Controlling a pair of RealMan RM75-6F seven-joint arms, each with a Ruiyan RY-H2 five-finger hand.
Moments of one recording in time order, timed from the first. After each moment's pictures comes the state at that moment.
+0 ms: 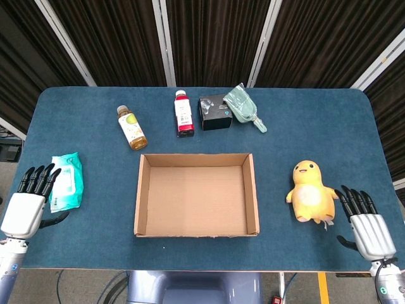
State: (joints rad) left arm -0.18 -1.26 -0.03 -1.44 1.58 1.50 0.10; right arm 0.10 -1.09 0.00 -1.63 -1.56 1.40 -0.07
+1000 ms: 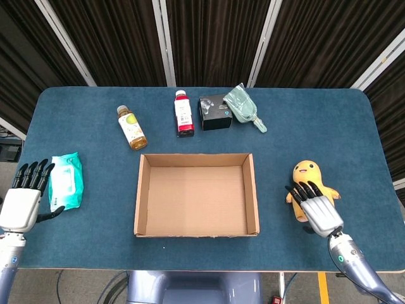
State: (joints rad) left arm -0.20 -1.29 -0.07 -1.41 1.49 1.44 0.13; right arm 0.35 -1.18 0.05 -1.60 -1.49 1.03 -0.21
